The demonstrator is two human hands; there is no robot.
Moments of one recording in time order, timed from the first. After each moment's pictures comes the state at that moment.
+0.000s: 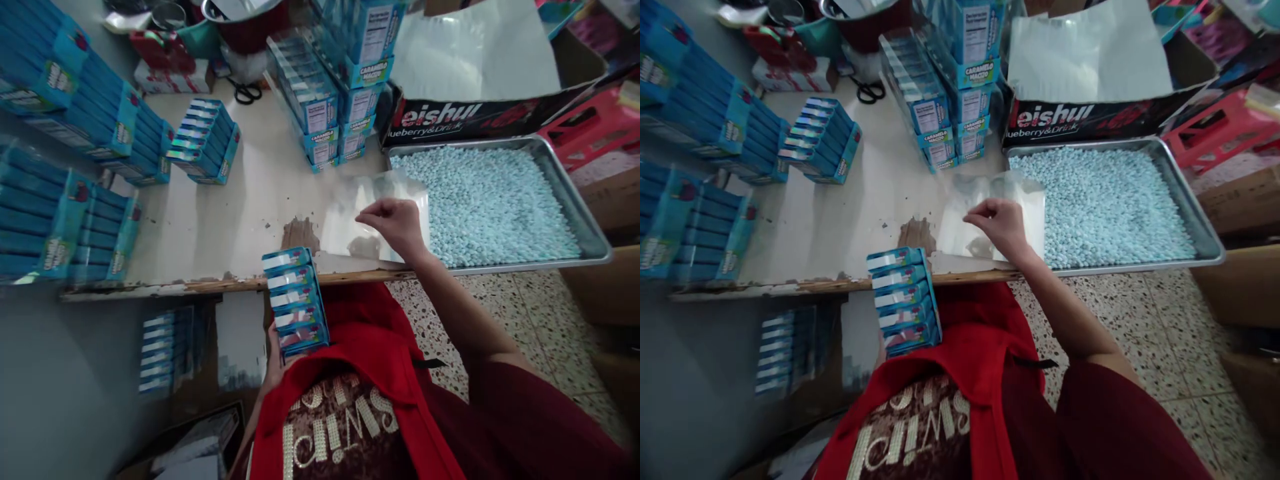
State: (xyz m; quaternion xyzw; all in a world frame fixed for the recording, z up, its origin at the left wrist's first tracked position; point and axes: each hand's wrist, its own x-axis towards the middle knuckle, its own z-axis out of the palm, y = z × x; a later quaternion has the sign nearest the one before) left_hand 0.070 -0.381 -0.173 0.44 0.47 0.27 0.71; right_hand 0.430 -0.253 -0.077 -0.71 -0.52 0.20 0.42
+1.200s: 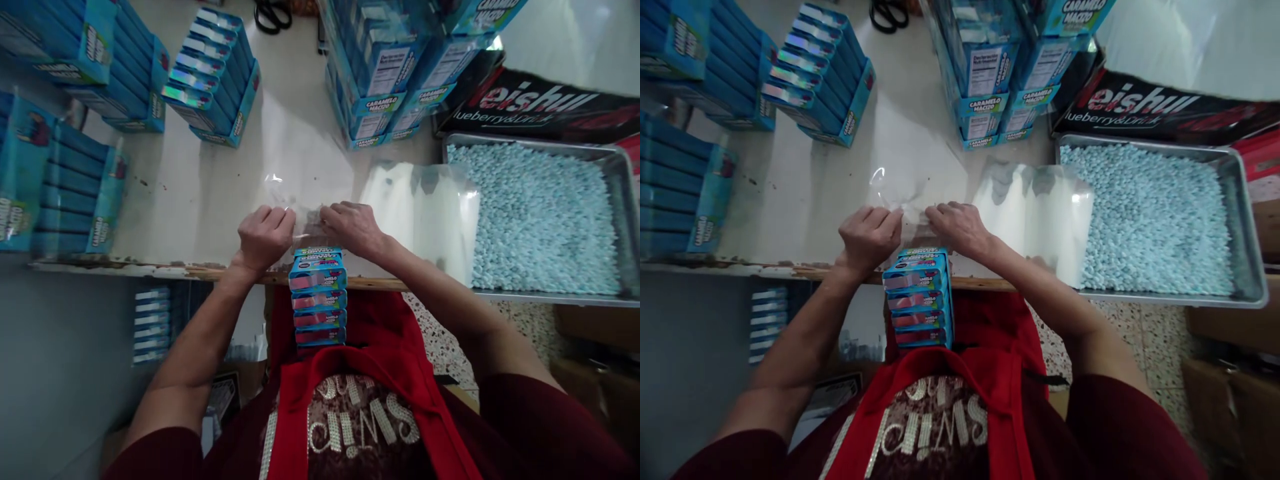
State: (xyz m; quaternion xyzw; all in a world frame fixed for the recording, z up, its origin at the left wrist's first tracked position) left_hand 0.101 -0.112 -0.170 0.88 0.40 0.23 -0.01; right_hand 0.329 -0.163 -0.124 -0.59 -0.80 0.08 -0.01
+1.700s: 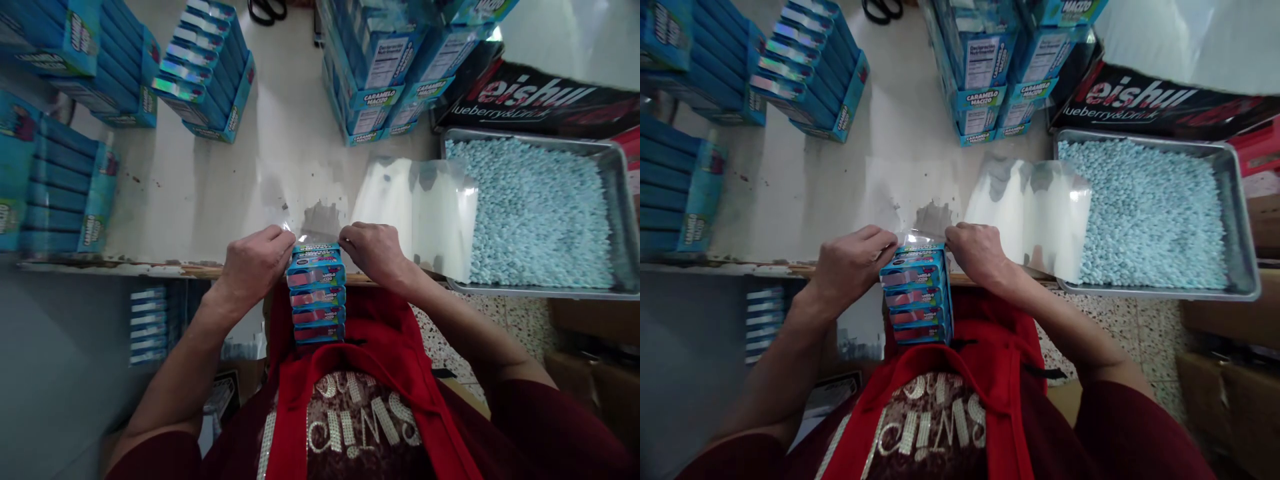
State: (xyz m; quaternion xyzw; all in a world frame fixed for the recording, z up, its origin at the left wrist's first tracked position) left_hand 0.081 -0.165 -0.109 0.92 0.36 0.17 0.05; right_hand 0.333 -0.219 -0.089 -0.68 -0.71 0.16 -0.02
